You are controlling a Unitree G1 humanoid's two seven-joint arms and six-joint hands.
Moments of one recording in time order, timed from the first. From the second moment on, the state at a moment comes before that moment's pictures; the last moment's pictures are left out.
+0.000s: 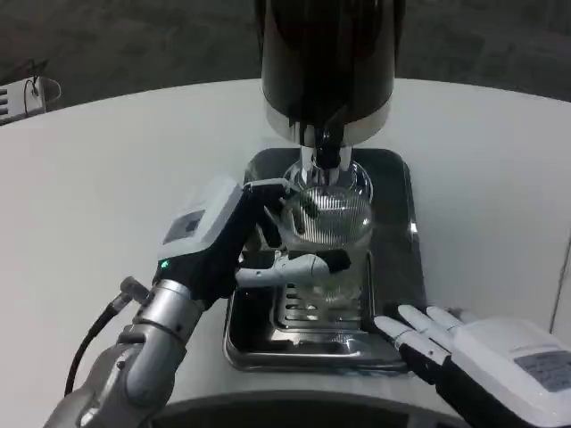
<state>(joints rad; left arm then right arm) -0.76 0.35 -0.22 0.76 0.55 -0.52 0.26 0.15 -0.29 -0.04 -1.03 -0.90 0.09 0.88</state>
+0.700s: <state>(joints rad) -0.75 0.40 -0.20 0.72 0.51 -0.55 0.21 0.13 -0.32 -0.01 -1.03 -0.88 0.15 0.88</state>
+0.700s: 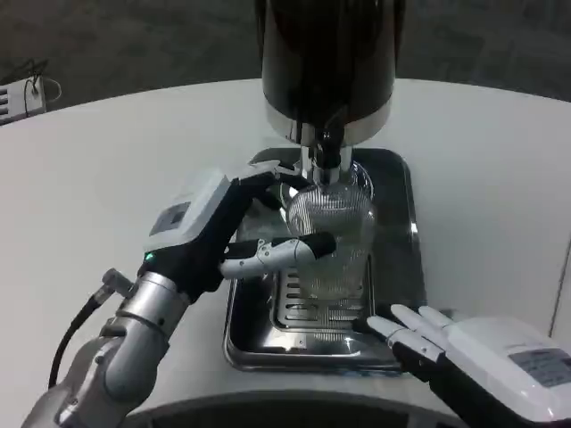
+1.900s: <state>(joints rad) -0.53 0.48 0.03 -0.01 -0.09 -0.32 -0.36 0.12 -0.33 0.05 -1.03 -0.88 0.19 0.88</state>
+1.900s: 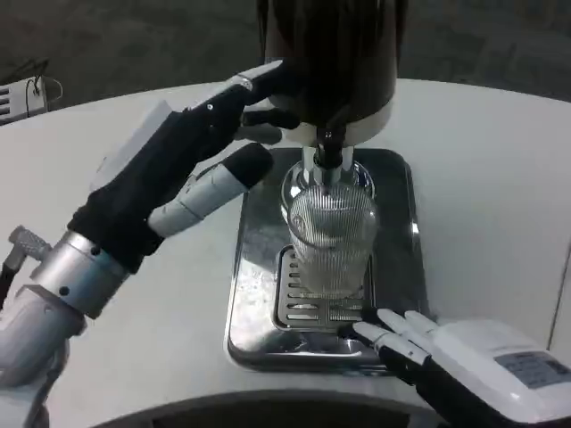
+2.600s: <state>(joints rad) -0.74 0.44 -0.06 0.12 -0.05 -0.23 -0.52 0.19 -0.28 -0.06 -1.03 -0.82 0.09 0.87</state>
